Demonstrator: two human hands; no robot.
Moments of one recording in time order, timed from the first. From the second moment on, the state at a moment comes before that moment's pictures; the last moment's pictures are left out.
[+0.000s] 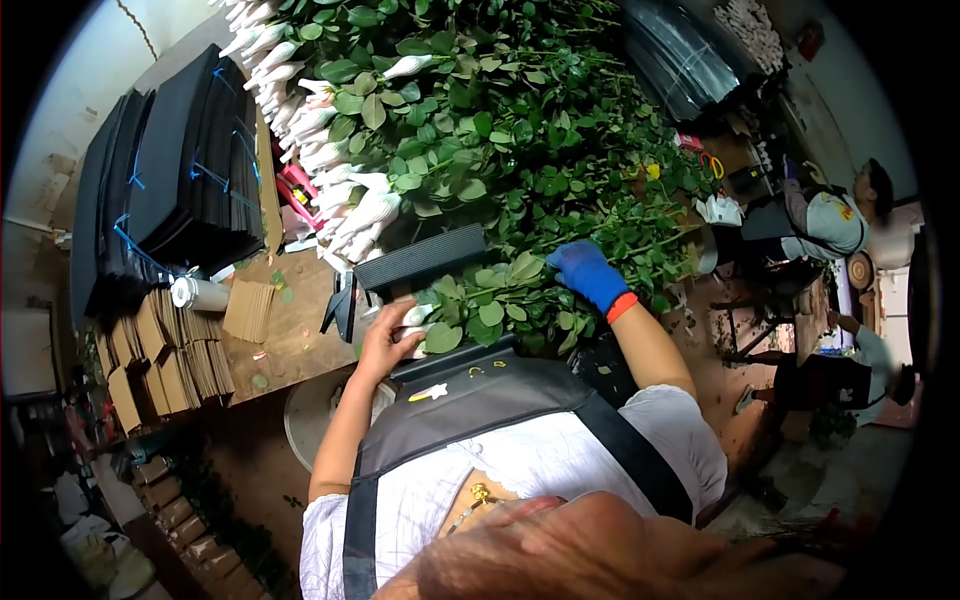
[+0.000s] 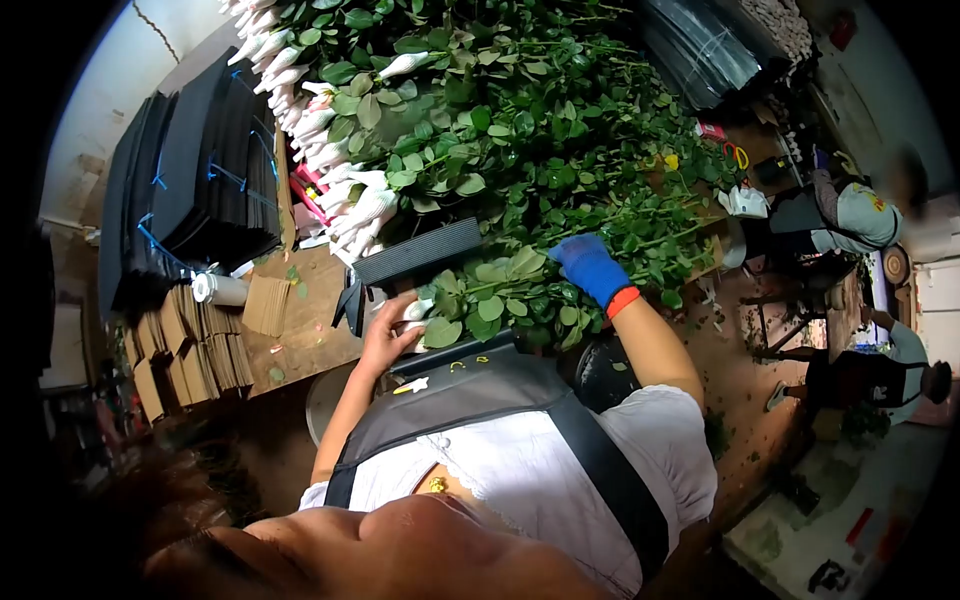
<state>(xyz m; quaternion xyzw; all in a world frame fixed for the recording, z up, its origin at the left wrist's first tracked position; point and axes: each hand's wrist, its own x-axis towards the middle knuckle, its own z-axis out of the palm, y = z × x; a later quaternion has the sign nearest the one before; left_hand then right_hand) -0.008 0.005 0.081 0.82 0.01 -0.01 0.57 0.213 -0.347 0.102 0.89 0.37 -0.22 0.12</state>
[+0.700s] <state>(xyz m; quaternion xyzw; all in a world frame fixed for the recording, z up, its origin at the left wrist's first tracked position) -0.001 -0.009 0.078 0.87 0.05 0.06 0.48 0.311 -0.192 0.246 0.71 0.26 0.19 -0.62</state>
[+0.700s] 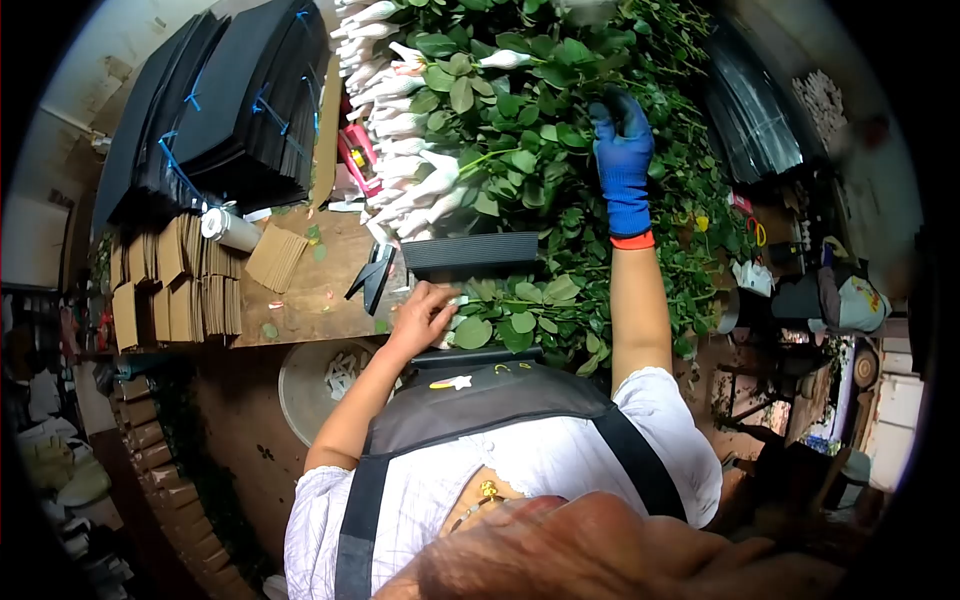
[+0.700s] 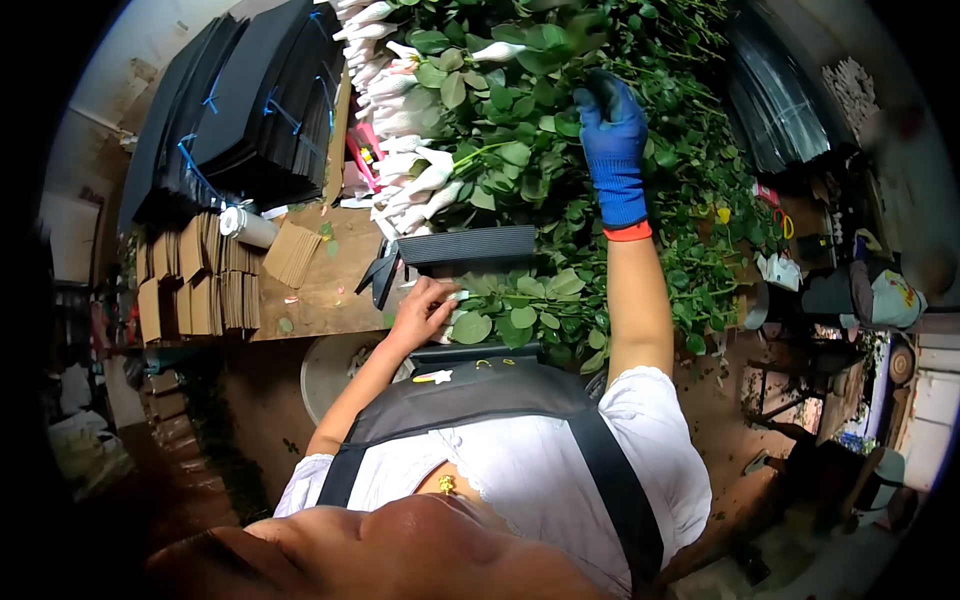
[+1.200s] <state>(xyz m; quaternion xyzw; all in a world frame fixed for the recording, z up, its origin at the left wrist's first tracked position) 0.005 -0.007 0.073 0.88 0.01 0.07 0.47 0.269 -0.247 0.088 0.84 0.51 0.03 -0.17</state>
